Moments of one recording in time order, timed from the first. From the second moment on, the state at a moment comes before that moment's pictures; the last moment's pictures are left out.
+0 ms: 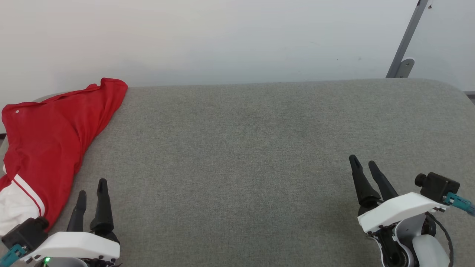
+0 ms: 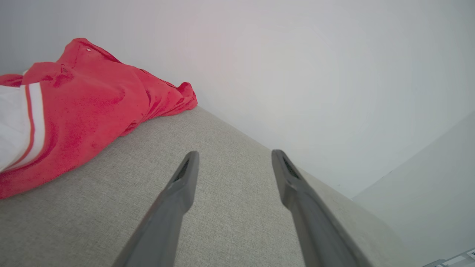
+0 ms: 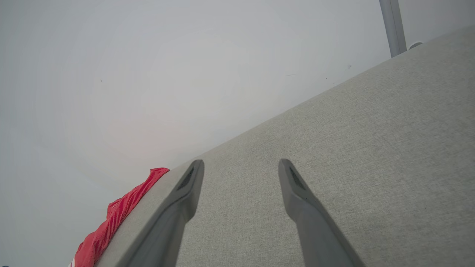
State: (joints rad) left arm 0.01 0.20 0.00 0.11 -0.80 0.02 -0.13; right arm -0.16 -0.09 0.04 0.30 0.74 0.13 -0.02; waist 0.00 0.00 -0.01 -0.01
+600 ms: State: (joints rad) left arm 0.03 0.20 0.00 0.09 -0.64 0.00 -0.17; right arm -0.17 -0.09 0.04 0.29 0.57 0.13 -0.05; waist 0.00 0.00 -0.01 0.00
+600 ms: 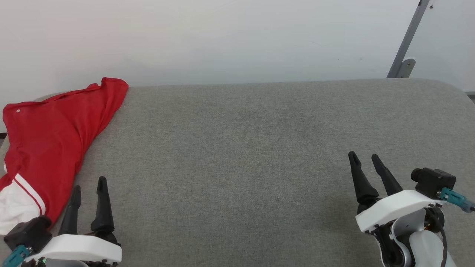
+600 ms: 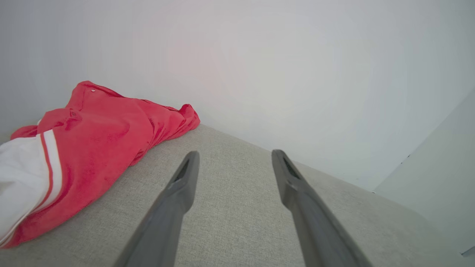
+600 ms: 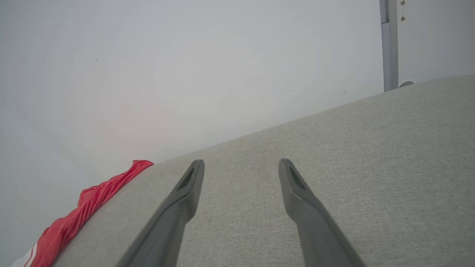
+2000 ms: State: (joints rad) left arm 0.05 0.20 0.03 0.06 -0.31 -0.06 -0.26; right arm -0.17 -0.08 0.05 0.28 0.24 0.13 -0.14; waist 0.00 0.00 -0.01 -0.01
